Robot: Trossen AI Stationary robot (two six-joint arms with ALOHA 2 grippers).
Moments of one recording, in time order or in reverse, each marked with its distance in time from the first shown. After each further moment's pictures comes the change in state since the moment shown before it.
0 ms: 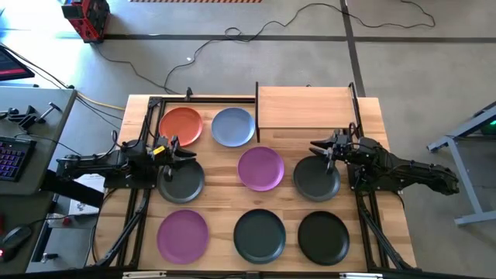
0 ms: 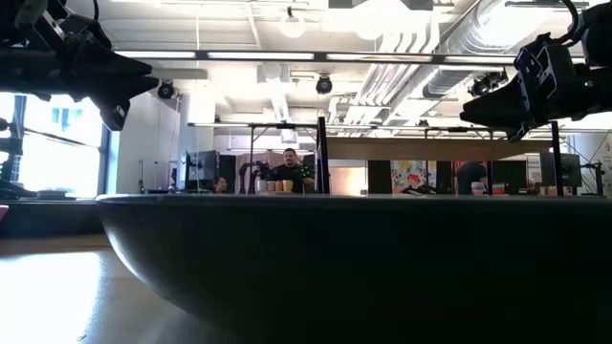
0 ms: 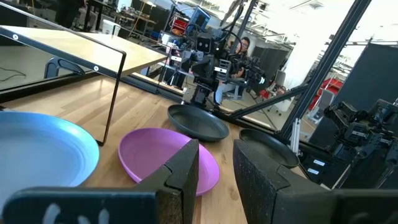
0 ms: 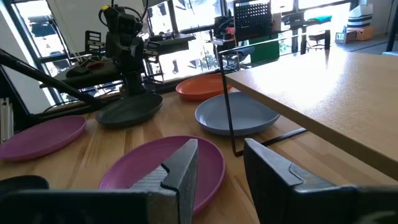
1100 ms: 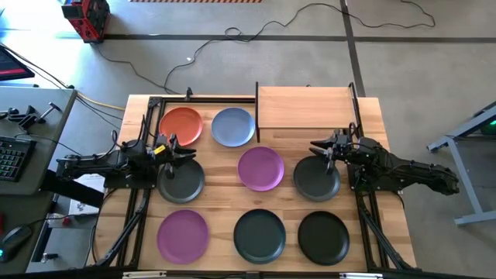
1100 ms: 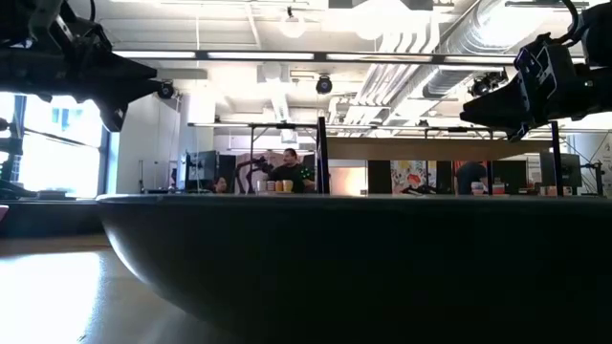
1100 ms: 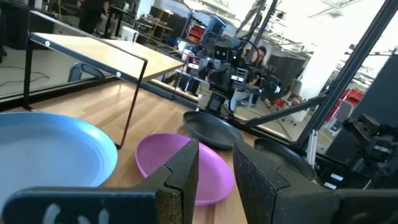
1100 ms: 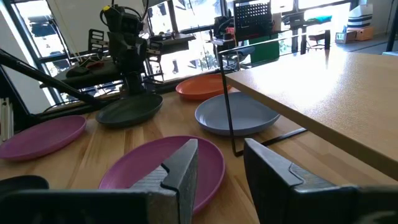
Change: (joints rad) left arm 0.001 0.000 0.000 0.005 -0.078 -0.017; right arm 0.000 0.000 0.000 0.000 0.000 0.000
